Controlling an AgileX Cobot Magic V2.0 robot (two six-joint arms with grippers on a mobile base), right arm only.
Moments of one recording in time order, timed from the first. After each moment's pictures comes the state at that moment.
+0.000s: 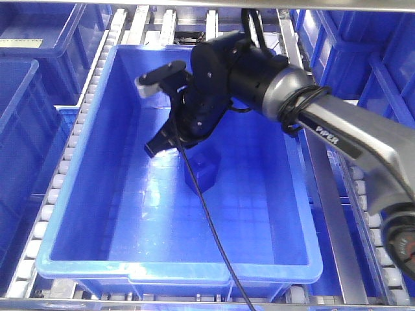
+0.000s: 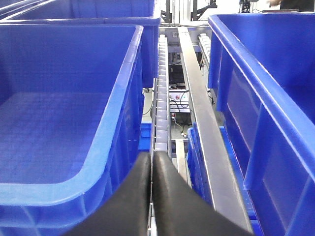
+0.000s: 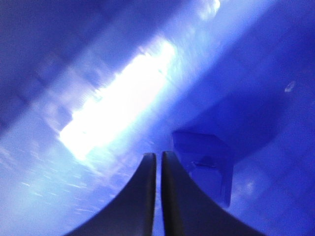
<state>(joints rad) 0.64 2.10 -1.99 -0.02 1.08 -0.08</state>
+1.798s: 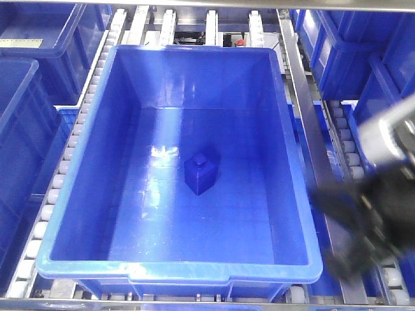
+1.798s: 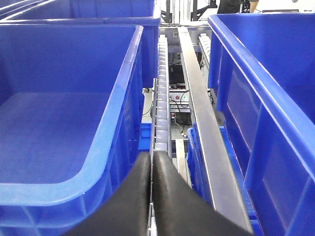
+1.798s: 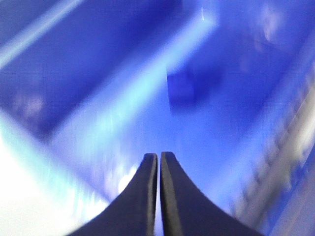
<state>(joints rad) 0.64 0.84 -0.86 -0.01 0.78 0.05</state>
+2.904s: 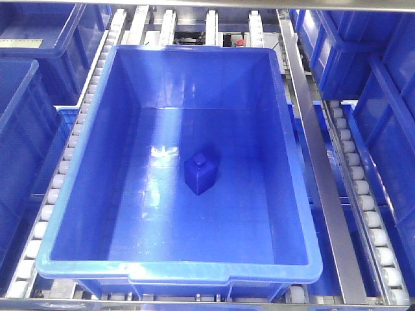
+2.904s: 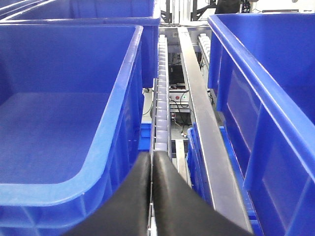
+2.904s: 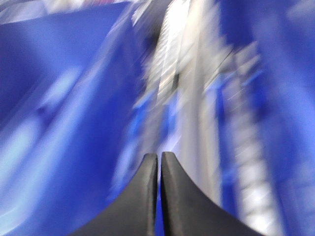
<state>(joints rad) 0.06 0.12 -0.04 0.11 0.17 0.05</state>
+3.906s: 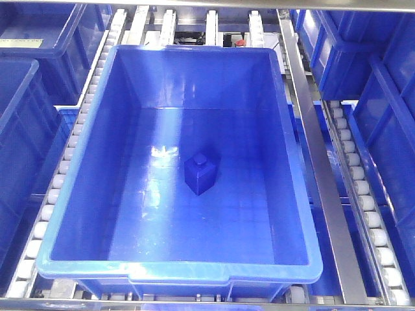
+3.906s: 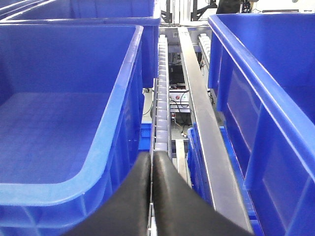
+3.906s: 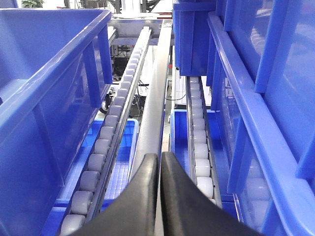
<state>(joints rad) 0.04 -0.01 0.03 -0.06 0.19 0.04</state>
